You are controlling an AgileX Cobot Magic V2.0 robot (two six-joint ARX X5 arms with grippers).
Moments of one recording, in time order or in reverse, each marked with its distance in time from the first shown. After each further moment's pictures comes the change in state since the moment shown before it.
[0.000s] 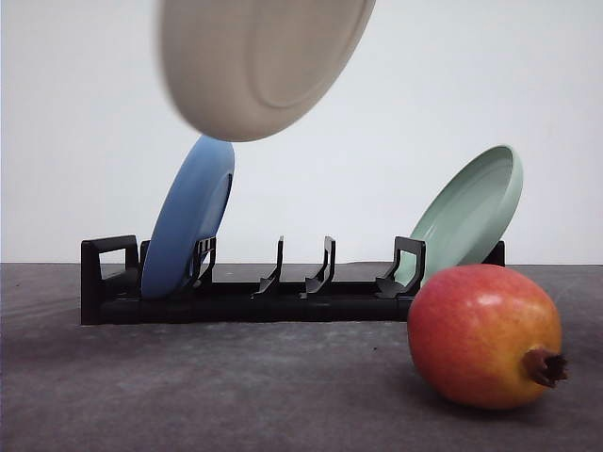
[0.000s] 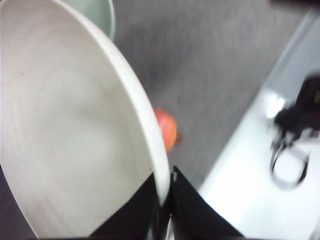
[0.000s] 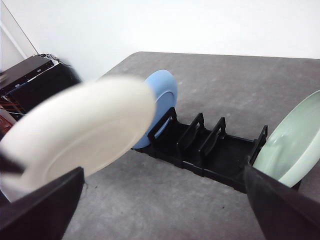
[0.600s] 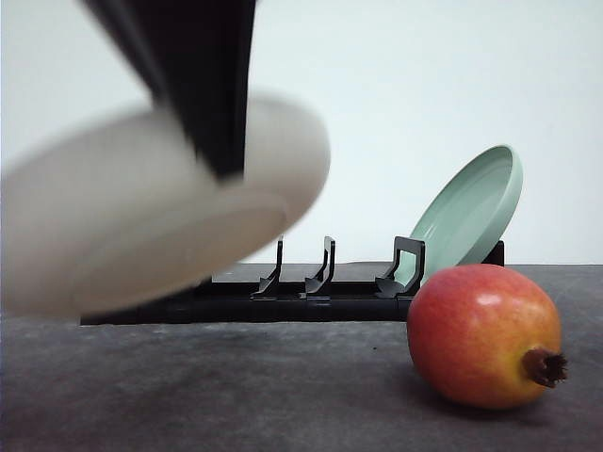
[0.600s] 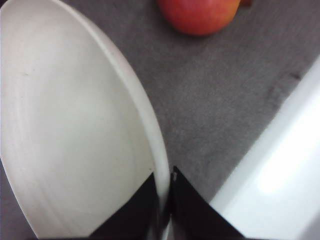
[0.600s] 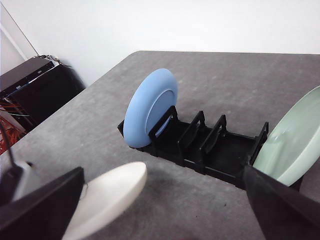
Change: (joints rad) left_arx -0.190 0.026 -0.489 0.130 -0.314 -0.087; right_arx 0.000 0.000 0.000 -0.006 0.000 0.011
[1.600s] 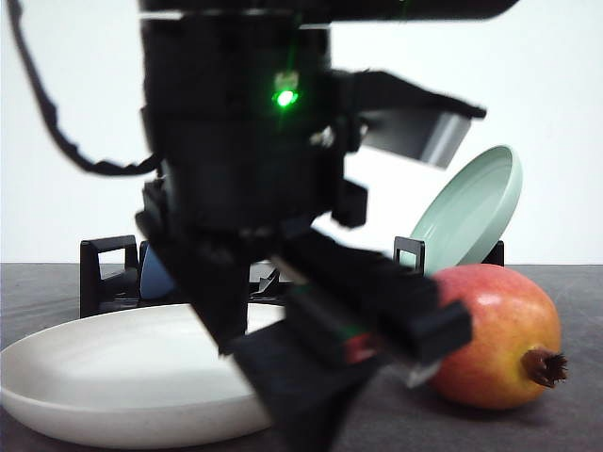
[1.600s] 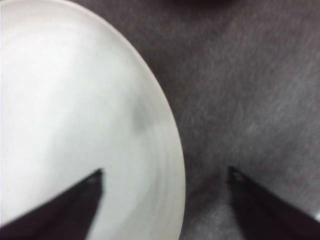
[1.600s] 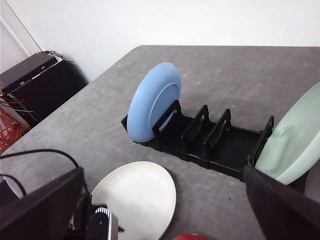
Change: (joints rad) left_arx -0.001 0.292 -0.076 0.232 -0.101 -0.029; right_arx 0.018 0.000 0.000 -0.020 0.000 0.000
